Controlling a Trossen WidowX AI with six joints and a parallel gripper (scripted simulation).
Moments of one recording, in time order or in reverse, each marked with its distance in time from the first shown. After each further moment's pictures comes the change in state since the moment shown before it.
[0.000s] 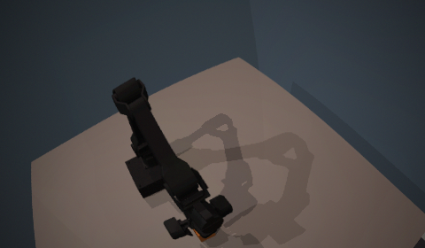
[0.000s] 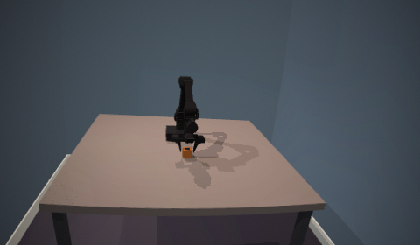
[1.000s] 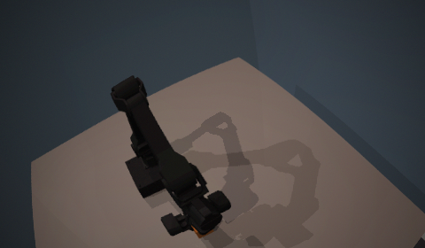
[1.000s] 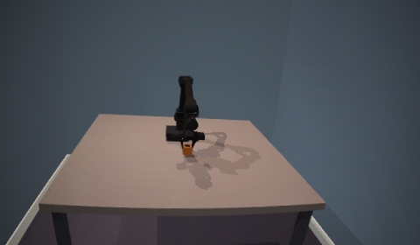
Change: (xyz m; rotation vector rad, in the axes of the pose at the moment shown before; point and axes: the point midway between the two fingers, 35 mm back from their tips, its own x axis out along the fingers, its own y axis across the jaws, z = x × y) arm -0.017 0.000 -0.006 -0.001 0.026 -0.001
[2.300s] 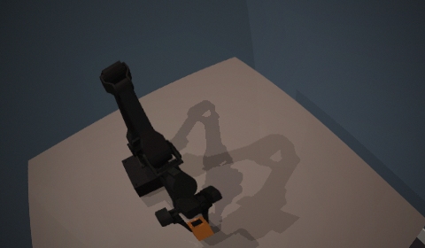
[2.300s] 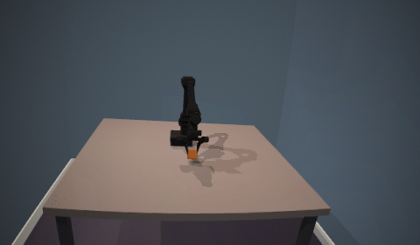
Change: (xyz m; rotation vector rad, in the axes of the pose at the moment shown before) arm -0.002 0.002 -0.001 -0.001 -0.518 0.011
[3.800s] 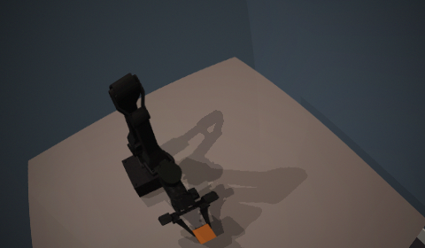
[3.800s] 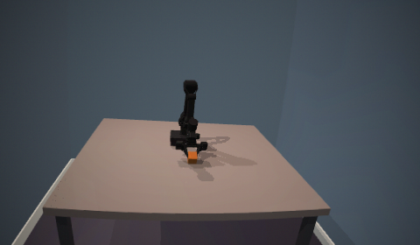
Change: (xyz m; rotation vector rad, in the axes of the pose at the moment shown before) arm 0.025 0.000 -0.016 0.001 -0.541 0.001
